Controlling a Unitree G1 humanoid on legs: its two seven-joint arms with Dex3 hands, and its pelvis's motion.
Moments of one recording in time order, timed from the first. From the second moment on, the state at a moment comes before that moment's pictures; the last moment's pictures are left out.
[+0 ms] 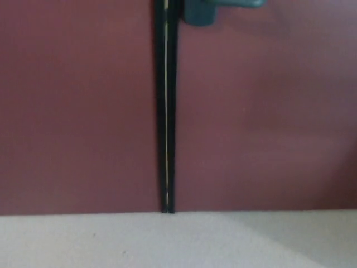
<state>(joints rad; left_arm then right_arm) 0.02 0.41 0.13 1.34 0.07 -0.18 -0.04 0.12 -0.26 -0.10 1.30 -0.15 -0.41 -0.30</state>
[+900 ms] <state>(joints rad) 0.04 0.41 0.10 1.34 0.08 -0.19 -0.02 0.09 -0.26 -0.09 1.31 -0.15 -0.39 -0.30</state>
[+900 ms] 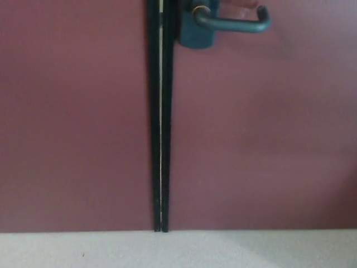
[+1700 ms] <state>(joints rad) 0.04 0.41 0.11 1.34 0.08 -0.19 -0.02 0.07 -0.26 -0.08 1.30 -0.15 -0.39 -0.30</state>
